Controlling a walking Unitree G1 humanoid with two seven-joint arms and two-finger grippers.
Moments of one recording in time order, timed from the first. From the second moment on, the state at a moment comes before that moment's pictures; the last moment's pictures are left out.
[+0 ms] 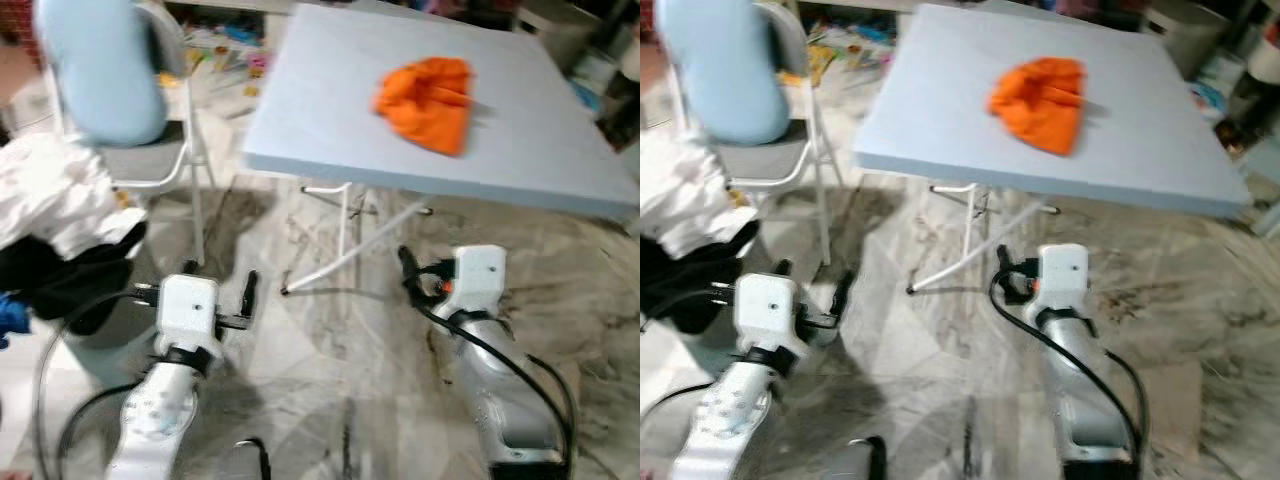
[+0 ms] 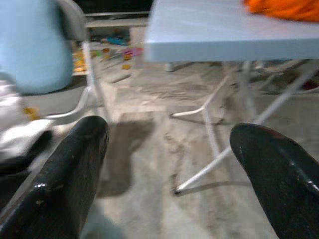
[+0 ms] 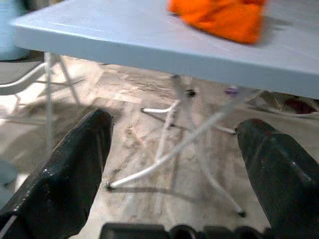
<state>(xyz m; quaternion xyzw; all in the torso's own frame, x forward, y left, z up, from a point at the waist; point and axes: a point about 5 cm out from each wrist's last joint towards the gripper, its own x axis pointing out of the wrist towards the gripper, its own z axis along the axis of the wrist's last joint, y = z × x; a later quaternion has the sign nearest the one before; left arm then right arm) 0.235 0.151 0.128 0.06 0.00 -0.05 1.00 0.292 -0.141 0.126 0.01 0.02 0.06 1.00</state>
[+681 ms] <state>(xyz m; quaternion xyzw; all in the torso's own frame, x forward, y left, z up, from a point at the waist) 0.237 0.137 0.129 0.04 0.00 -0.07 1.00 0.289 -0.150 0.120 0.01 0.04 0.04 1.00</state>
